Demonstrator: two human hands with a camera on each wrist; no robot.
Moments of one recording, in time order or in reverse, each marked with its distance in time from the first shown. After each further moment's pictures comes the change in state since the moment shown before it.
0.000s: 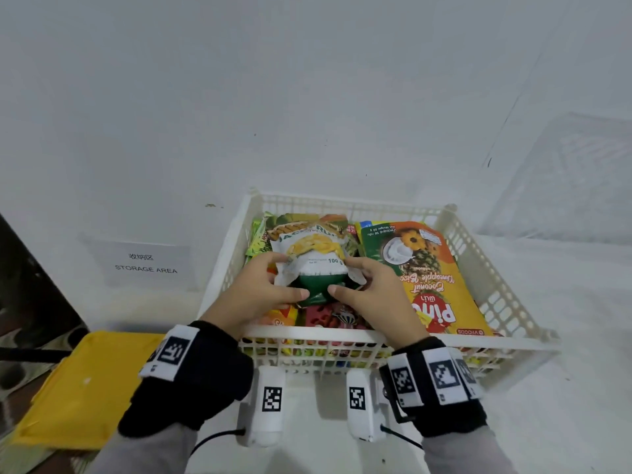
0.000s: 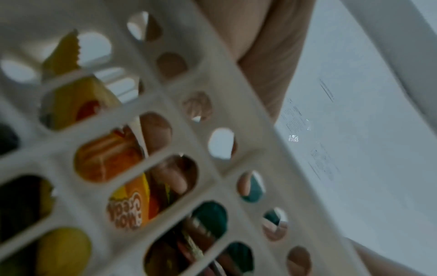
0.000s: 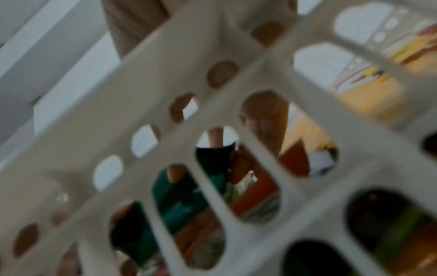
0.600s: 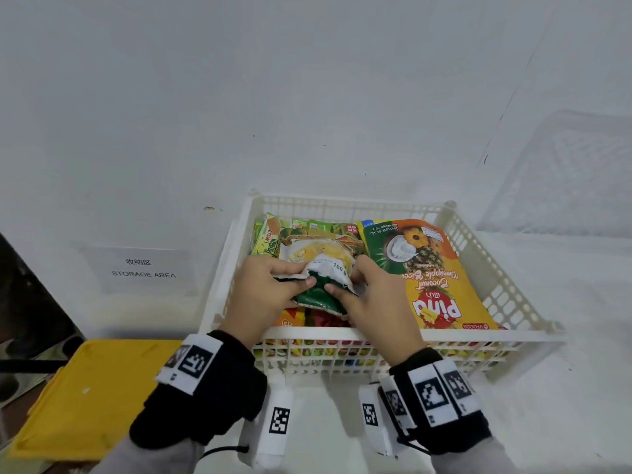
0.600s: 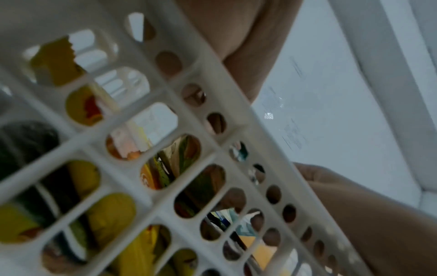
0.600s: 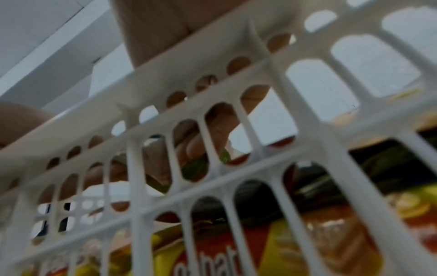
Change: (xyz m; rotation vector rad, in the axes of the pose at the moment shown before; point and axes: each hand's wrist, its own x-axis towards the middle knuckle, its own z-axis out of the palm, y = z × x) left_hand -0.005 -0.005 0.007 -0.162 0.180 0.220; right_hand -0.016 -0.009 0.018 -0.253 0.195 -0.215
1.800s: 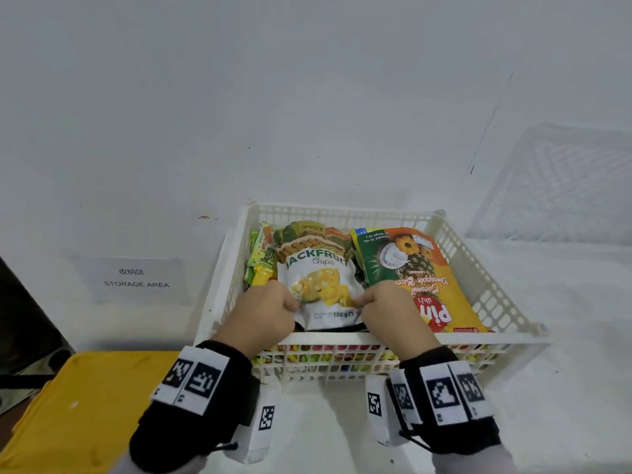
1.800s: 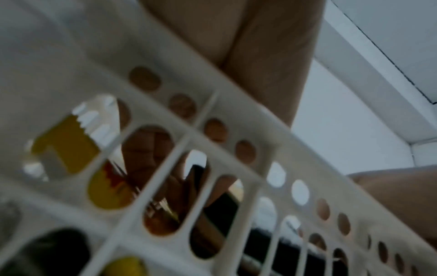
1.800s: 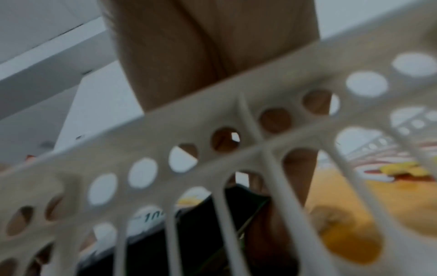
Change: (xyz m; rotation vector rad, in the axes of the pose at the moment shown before) left_hand -0.007 0.013 -0.006 0.944 -0.292 -0.026; right_hand 0.004 0.001 -0.022 -0.184 -0.258 0.330
